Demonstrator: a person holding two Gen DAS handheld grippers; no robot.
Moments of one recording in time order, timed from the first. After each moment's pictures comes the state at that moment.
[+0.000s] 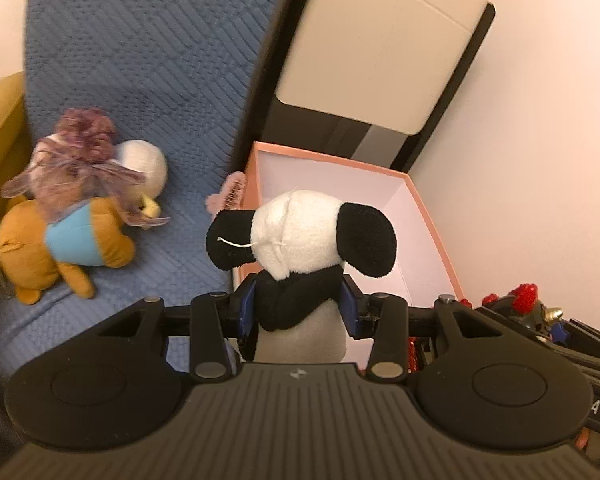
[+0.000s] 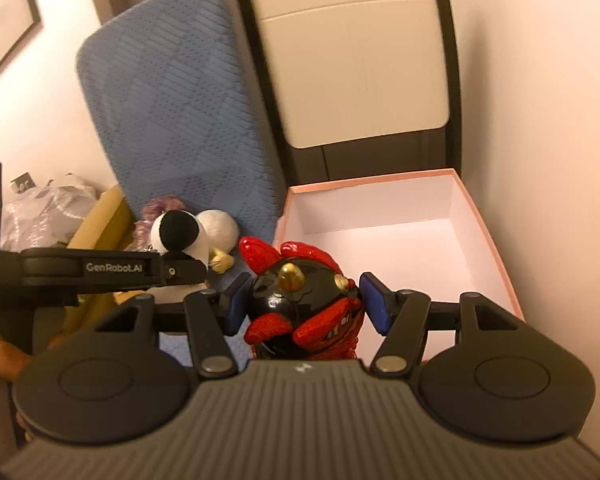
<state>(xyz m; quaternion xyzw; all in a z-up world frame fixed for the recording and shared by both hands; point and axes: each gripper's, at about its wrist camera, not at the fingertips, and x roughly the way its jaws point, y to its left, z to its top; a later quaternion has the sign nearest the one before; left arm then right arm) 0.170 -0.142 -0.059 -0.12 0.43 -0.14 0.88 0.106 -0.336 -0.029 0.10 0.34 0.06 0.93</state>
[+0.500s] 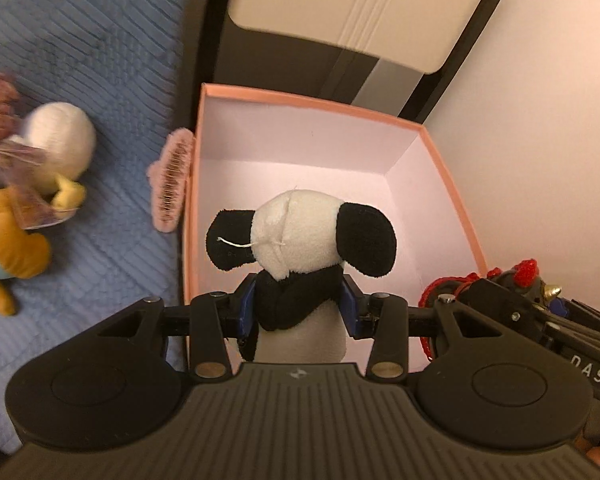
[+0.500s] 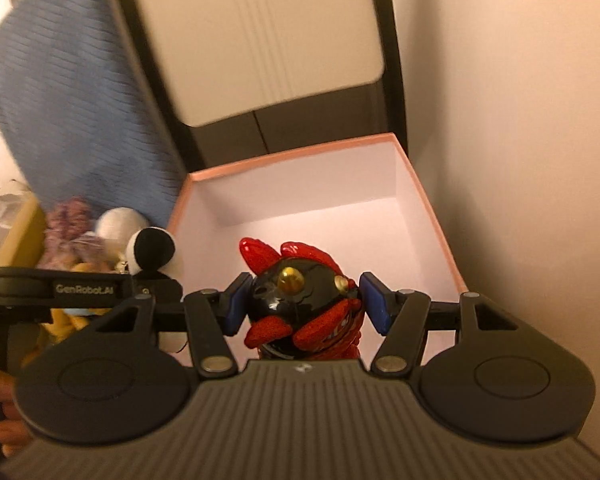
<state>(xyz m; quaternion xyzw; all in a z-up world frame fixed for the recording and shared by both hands) 0.275 -0.225 -0.145 -0.10 0.51 -0.15 0.84 0.202 -0.413 -0.112 0.12 0.40 0.01 0.91</state>
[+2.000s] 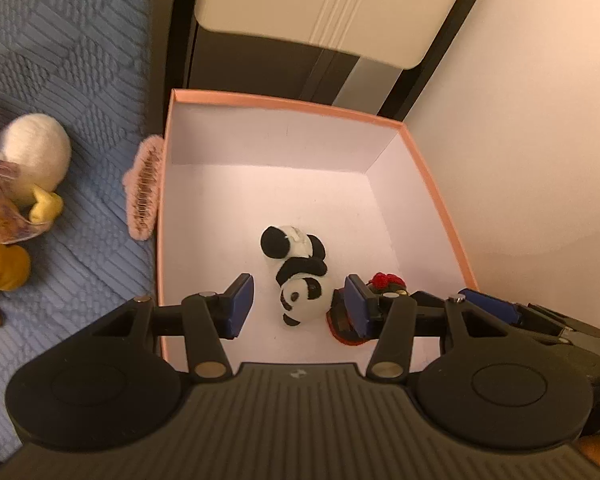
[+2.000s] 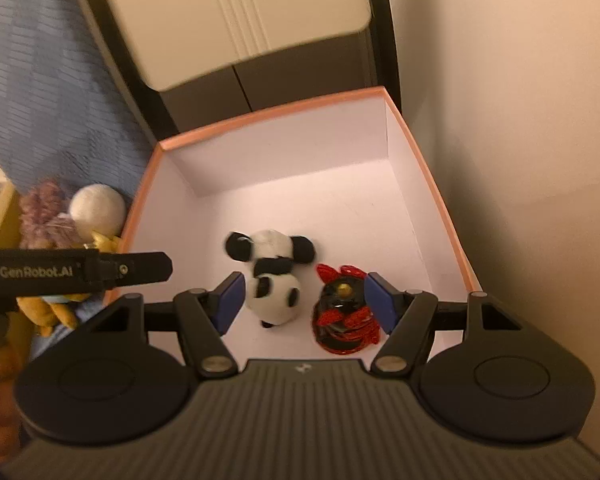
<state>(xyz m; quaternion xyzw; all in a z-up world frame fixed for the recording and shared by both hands) 0.271 -0.239 -0.129 -0.10 0.50 -0.17 0.84 0.209 -0.415 -0.126 0.12 0.43 0.02 0.89</state>
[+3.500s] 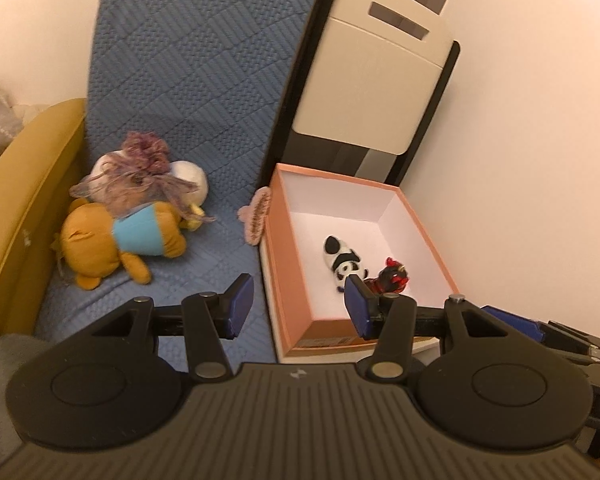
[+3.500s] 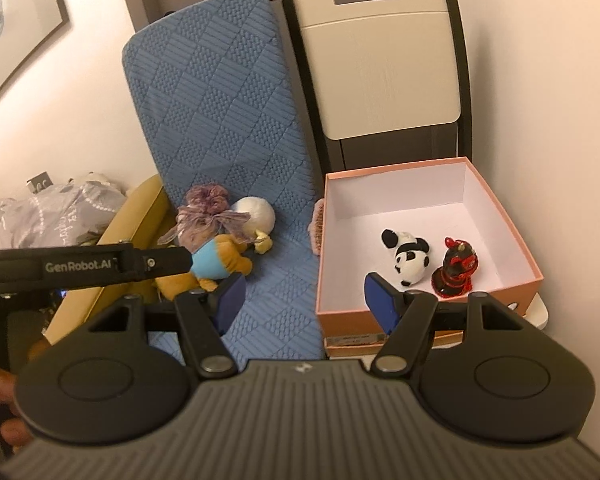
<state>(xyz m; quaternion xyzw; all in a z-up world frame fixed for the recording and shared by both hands) 0.039 -0.068 -0.008 -0.12 0.37 -0.13 0.91 0.007 -0.265 -0.015 0.10 0.32 0.06 0.94</state>
